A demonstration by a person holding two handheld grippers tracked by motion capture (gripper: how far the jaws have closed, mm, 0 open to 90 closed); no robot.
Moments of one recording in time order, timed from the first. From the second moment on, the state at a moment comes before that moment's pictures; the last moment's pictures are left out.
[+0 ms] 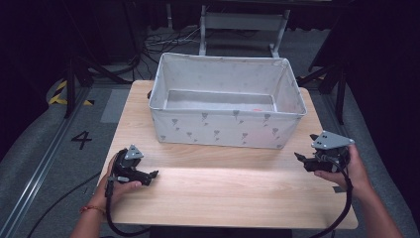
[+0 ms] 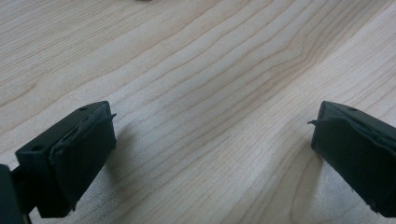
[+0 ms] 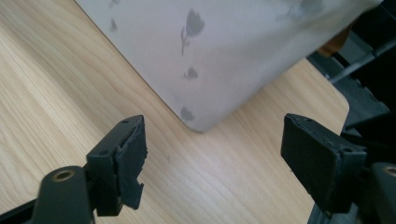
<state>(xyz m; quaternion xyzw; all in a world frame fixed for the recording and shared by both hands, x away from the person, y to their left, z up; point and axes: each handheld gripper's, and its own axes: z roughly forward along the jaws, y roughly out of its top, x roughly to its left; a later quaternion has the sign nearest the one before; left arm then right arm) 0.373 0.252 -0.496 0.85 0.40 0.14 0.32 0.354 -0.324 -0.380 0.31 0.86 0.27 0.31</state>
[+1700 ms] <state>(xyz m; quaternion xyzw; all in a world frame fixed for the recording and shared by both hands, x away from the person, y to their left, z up) 0.373 0.252 -0.496 0.85 0.40 0.13 0.32 0.321 -0.394 -0.500 0.49 0.78 0.34 0.21</state>
